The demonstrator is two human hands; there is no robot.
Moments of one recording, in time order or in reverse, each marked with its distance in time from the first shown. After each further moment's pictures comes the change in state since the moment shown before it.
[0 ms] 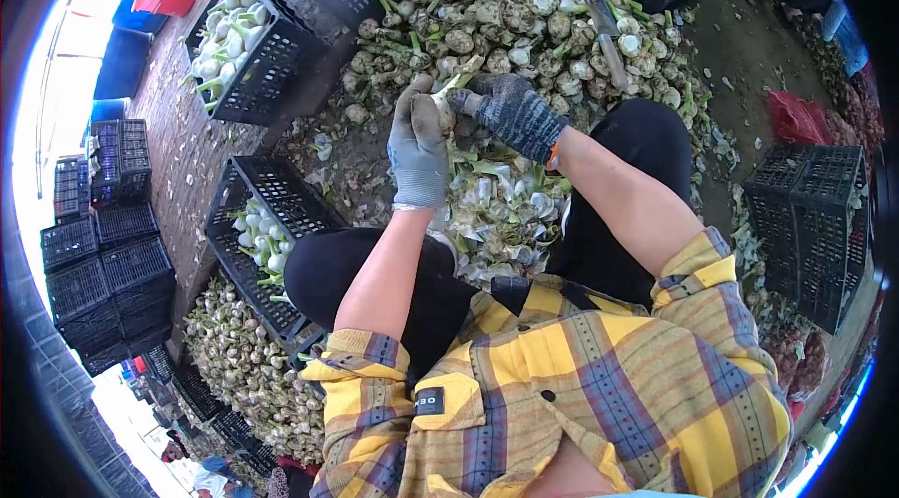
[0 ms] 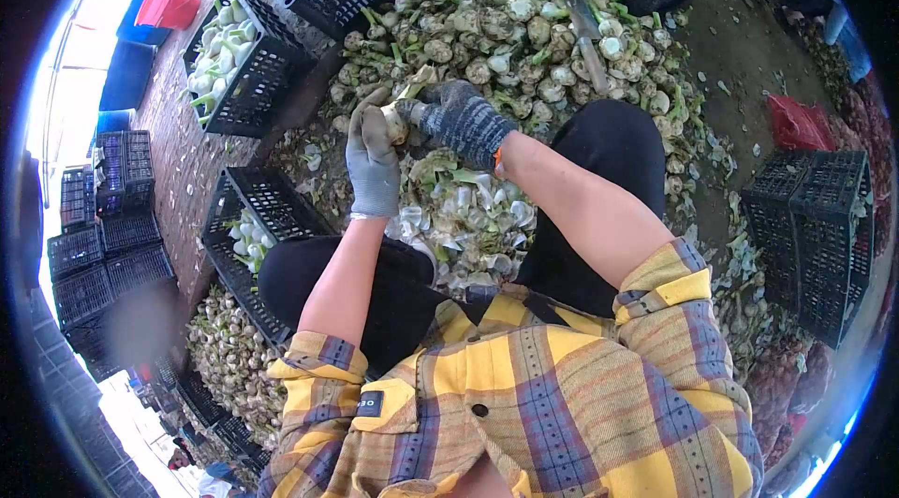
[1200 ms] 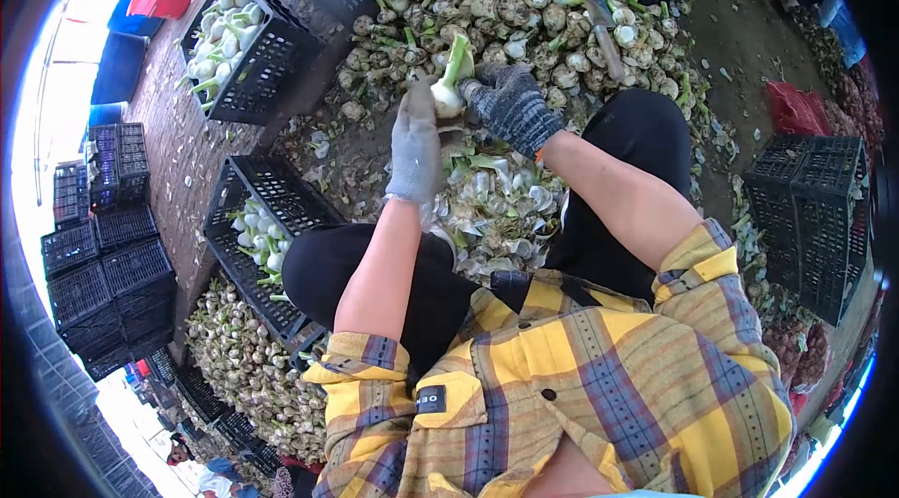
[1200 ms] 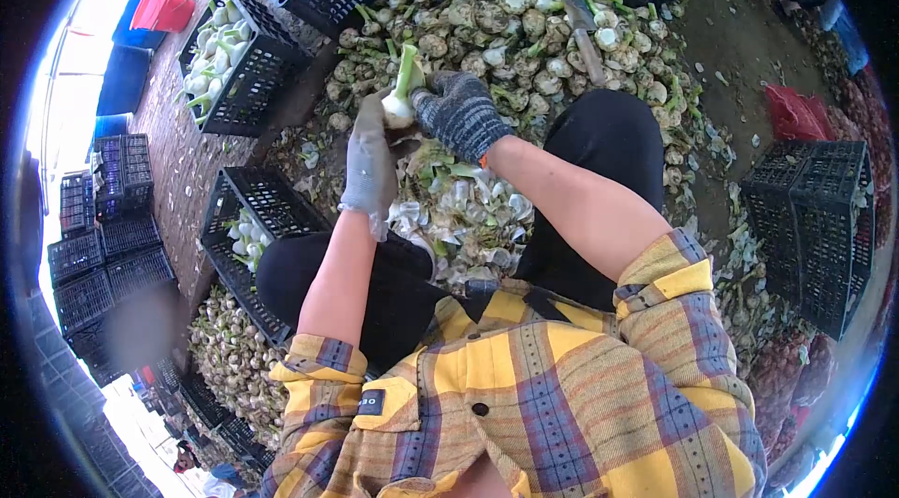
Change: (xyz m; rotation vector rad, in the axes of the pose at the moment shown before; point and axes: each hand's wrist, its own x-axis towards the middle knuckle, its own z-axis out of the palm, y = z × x) left_hand 0.006 0.022 0.004 -0.280 -0.074 -0.609; right_hand 0.002 0.017 0.005 -0.149 0.253 0.045
